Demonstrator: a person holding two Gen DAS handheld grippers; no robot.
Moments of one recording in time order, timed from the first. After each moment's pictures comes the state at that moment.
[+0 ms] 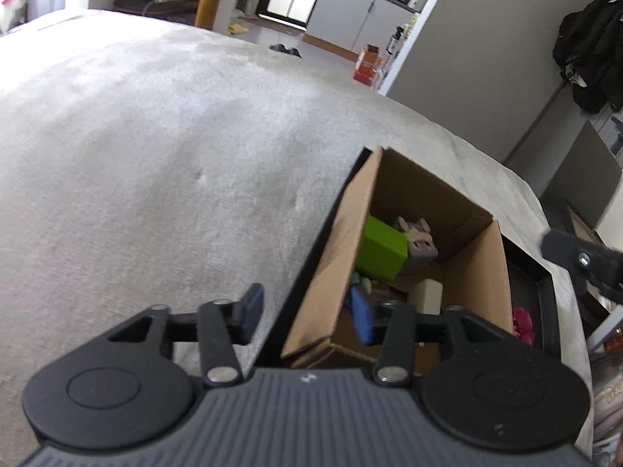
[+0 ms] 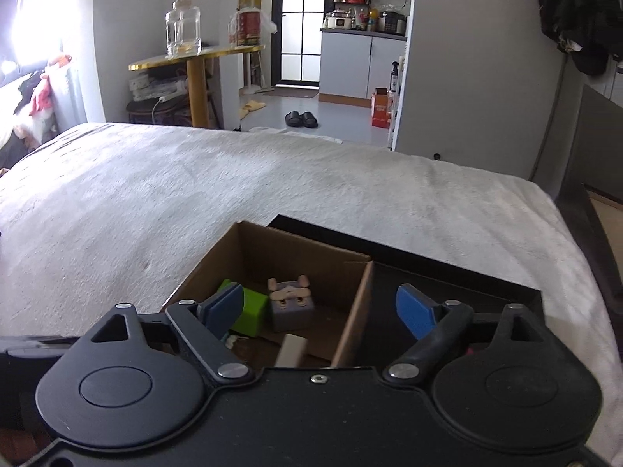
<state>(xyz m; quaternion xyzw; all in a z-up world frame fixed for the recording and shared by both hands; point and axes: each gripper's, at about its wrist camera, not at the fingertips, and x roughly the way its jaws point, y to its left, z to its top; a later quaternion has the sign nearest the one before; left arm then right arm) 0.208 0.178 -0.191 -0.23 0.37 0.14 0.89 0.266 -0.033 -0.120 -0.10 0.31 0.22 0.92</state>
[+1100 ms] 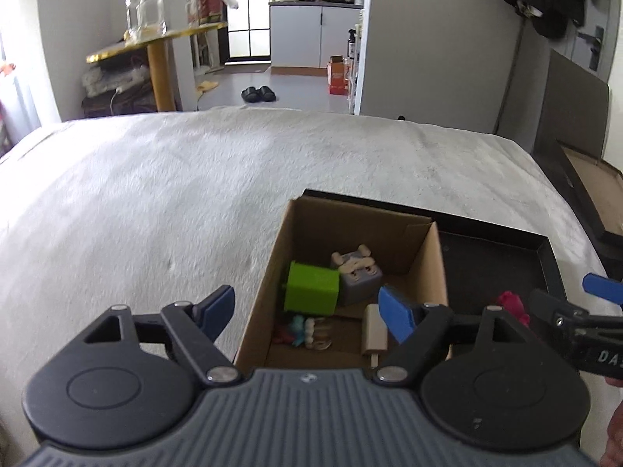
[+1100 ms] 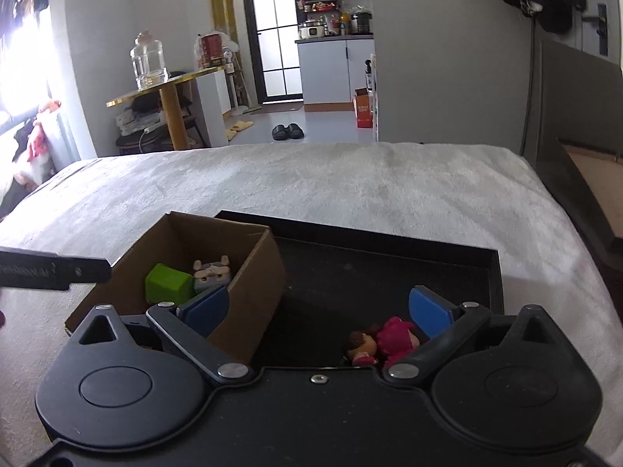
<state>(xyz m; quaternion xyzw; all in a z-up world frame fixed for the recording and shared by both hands) 0.244 0.081 -0.123 -0.05 0.37 0.13 0.92 0.291 -0.148 -0.158 -0.01 0.30 0.22 0.93</state>
